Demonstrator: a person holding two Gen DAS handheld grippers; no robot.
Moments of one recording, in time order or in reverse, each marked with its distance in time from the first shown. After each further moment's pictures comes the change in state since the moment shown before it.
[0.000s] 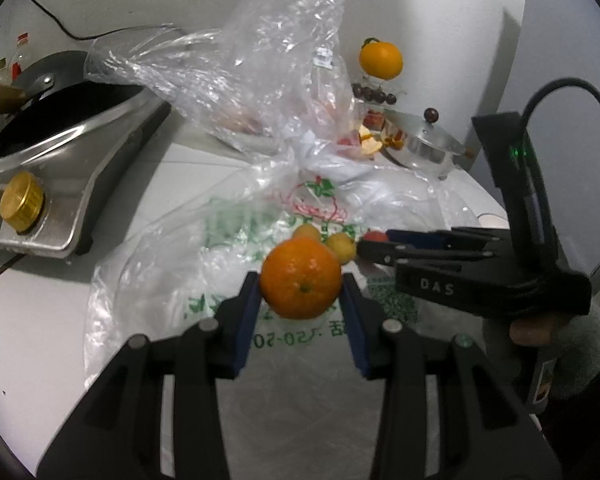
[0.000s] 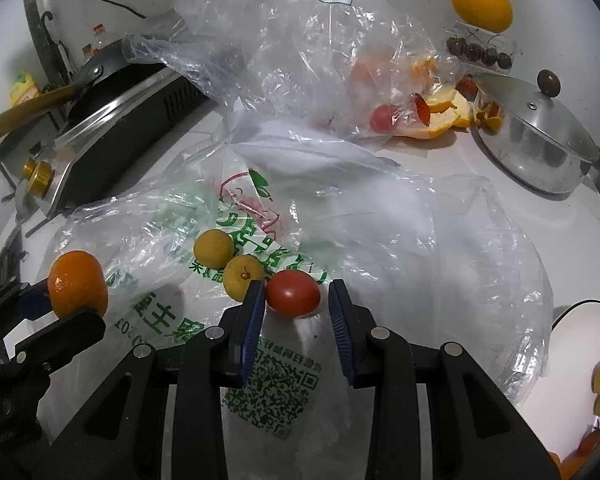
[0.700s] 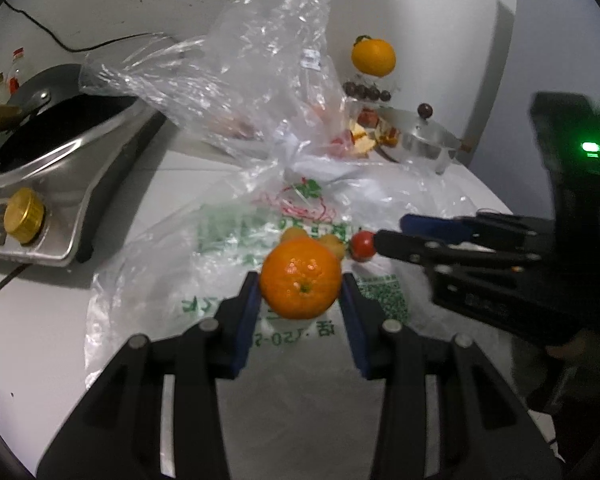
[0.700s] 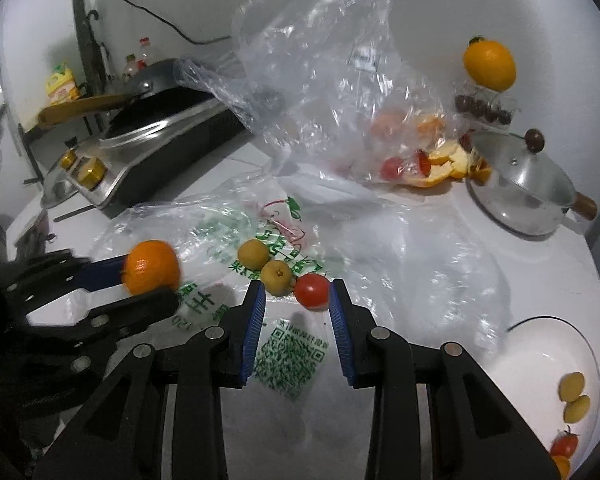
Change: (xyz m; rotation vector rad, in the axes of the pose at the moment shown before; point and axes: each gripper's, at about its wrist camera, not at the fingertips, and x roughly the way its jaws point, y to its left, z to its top) left arm -0.006 -0.014 0.003 0.025 -0.001 0.017; right arm -0.048 0.008 -0.010 -0.086 -0.114 0.033
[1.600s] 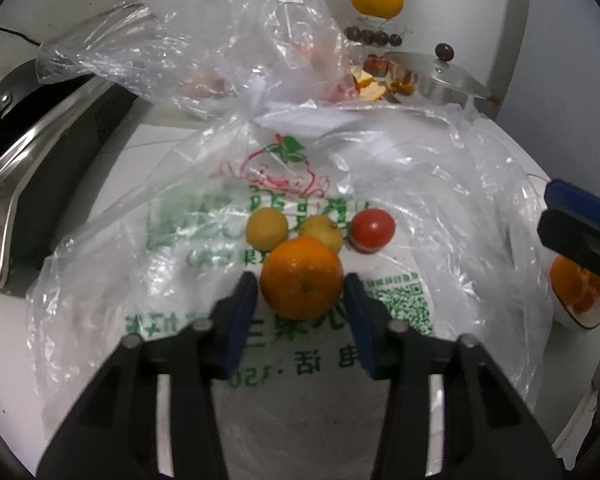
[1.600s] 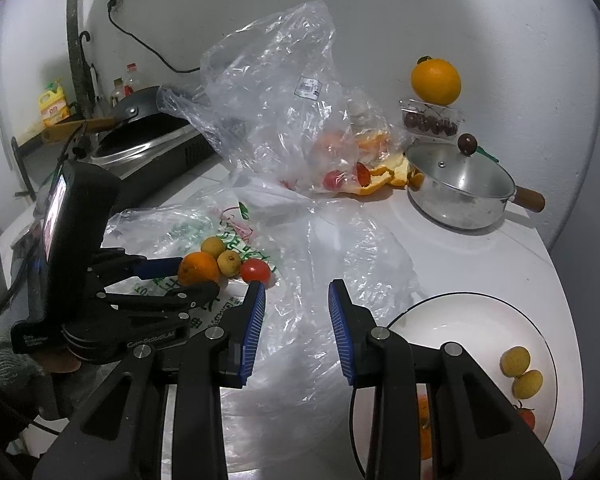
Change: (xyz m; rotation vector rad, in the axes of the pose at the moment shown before) left arm 0.076 -0.031 0.005 0.055 0.155 0.087; right arm -0.064 -0.032 -0.031 0.002 -0.117 -0.064
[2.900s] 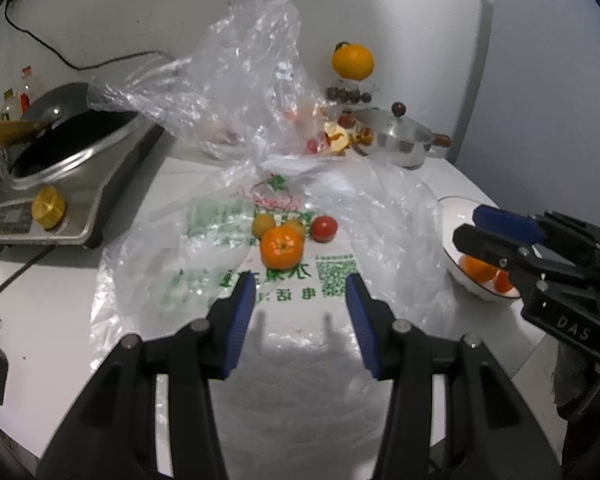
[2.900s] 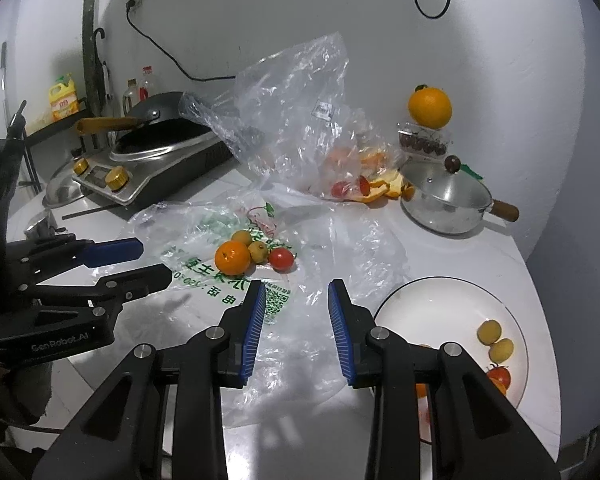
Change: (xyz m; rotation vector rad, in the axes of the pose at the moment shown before) left arm -0.110 -0.003 -0.038 -0.031 -0.155 -0.051; right arm -0.051 0.034 -0.016 -0.037 -0.036 -0.045
